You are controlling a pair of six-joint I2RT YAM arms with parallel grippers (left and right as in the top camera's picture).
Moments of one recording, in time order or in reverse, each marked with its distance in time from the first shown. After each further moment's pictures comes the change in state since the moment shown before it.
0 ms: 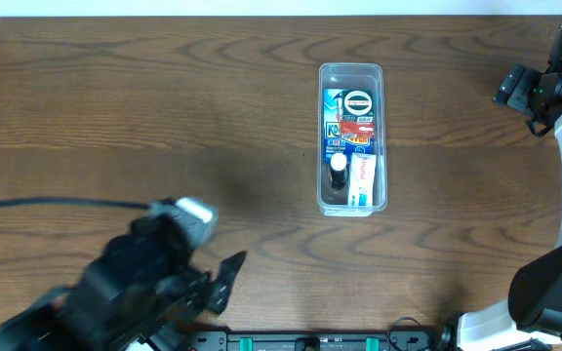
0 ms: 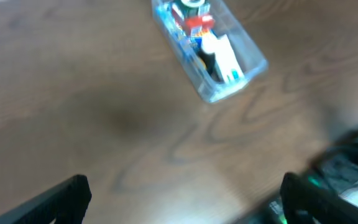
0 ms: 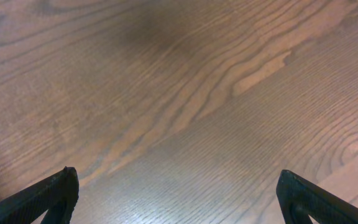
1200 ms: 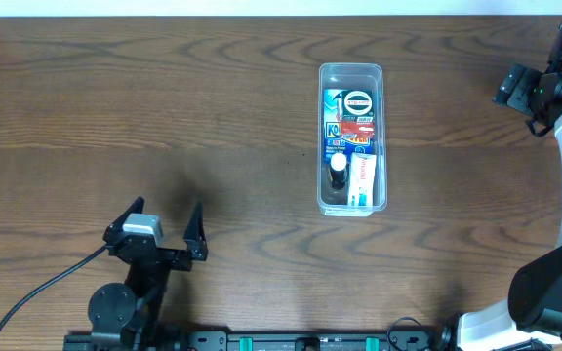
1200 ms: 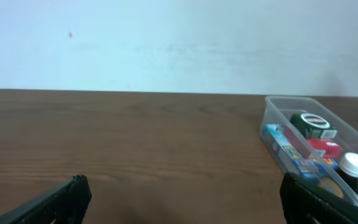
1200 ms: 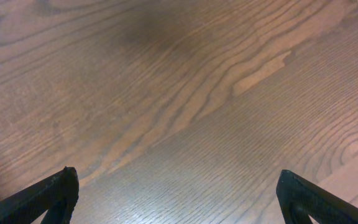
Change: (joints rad) left arm 0.665 -0.726 -0.970 0.882 0.158 0.105; right arm 0.000 0.000 0.000 0.000 0.000 0.000
